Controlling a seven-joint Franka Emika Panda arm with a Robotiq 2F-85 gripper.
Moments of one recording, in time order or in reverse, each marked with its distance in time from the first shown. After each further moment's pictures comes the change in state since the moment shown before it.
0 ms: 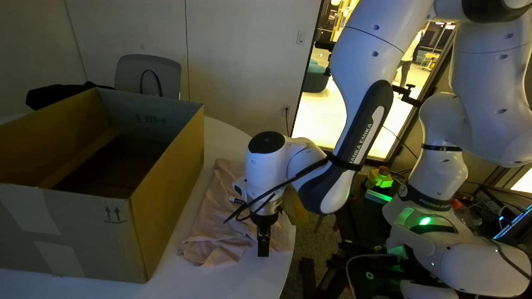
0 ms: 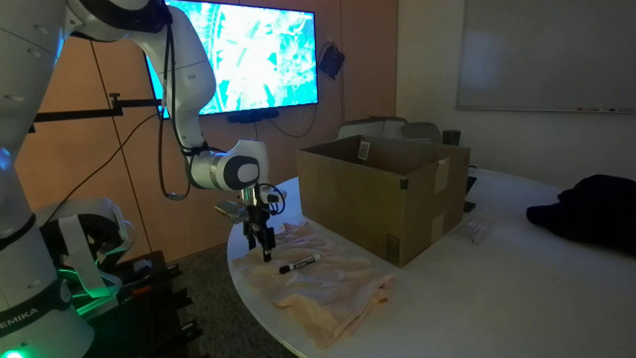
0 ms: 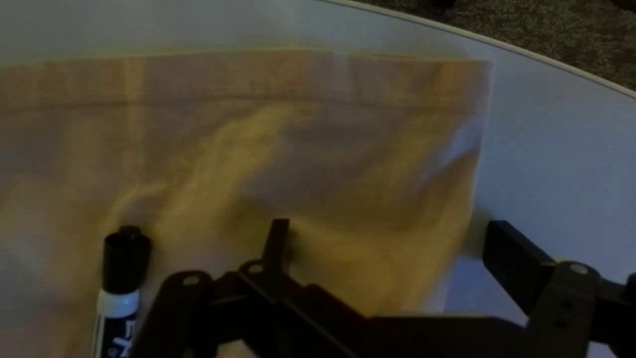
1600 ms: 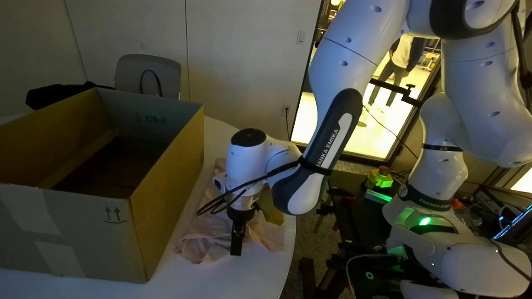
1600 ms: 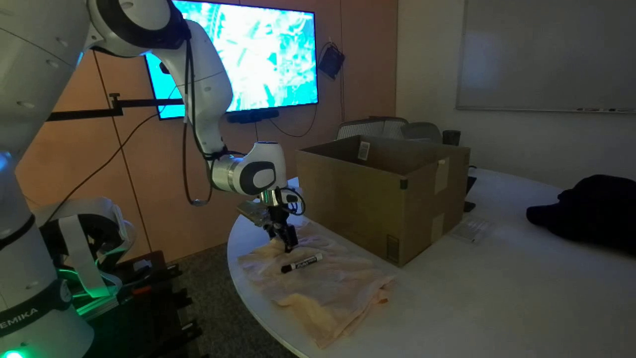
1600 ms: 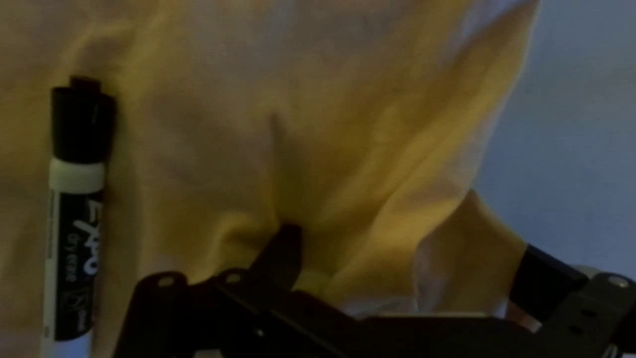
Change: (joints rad) arm -0.030 0.113 -0.012 0.148 0.092 0.090 -0.112
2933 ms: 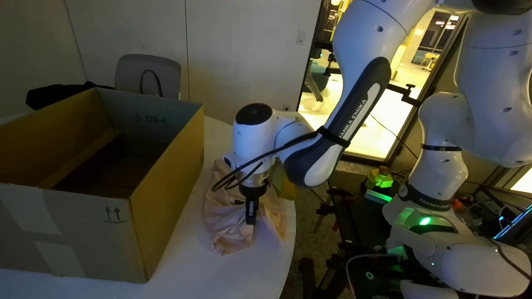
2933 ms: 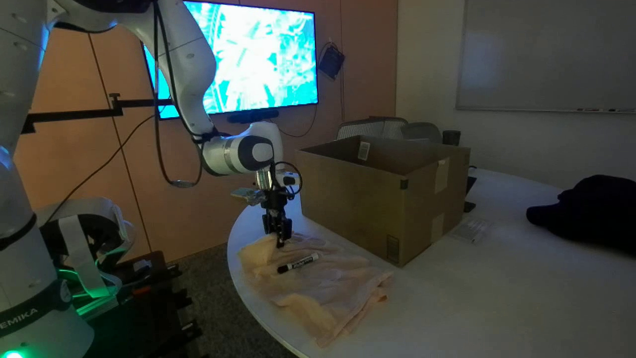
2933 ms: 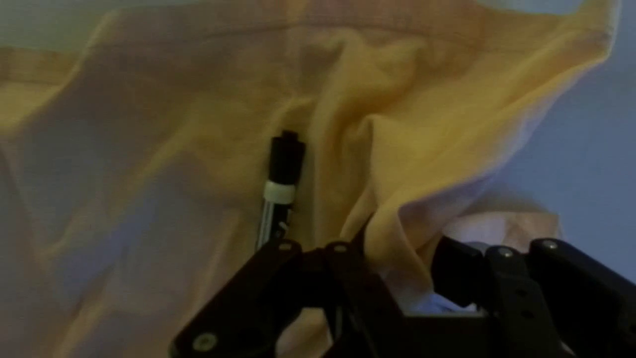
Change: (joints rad) arm 0.064 -0.195 -0.108 -0.090 -0.175 -0.222 0.130
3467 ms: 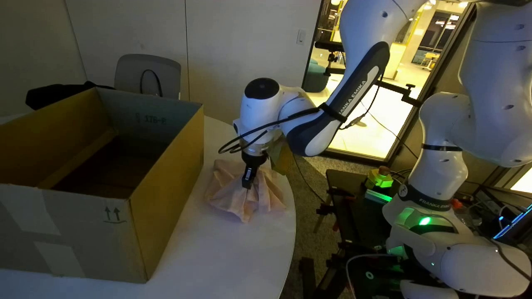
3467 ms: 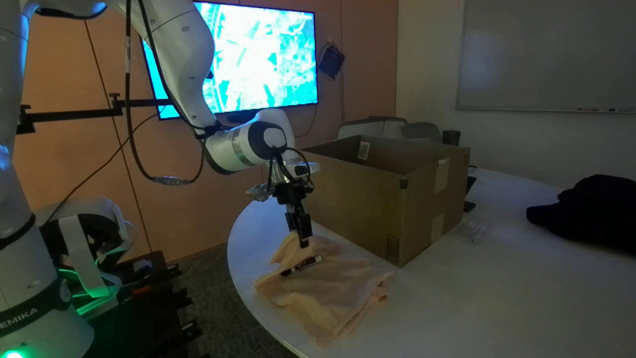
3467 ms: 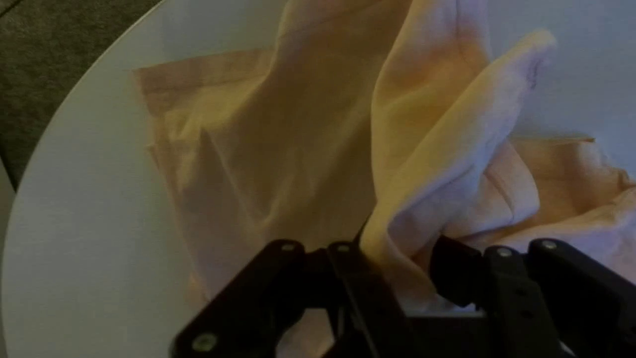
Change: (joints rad) arm -0.037 -0.088 -0.131 -0.030 -0.234 0.000 0.268
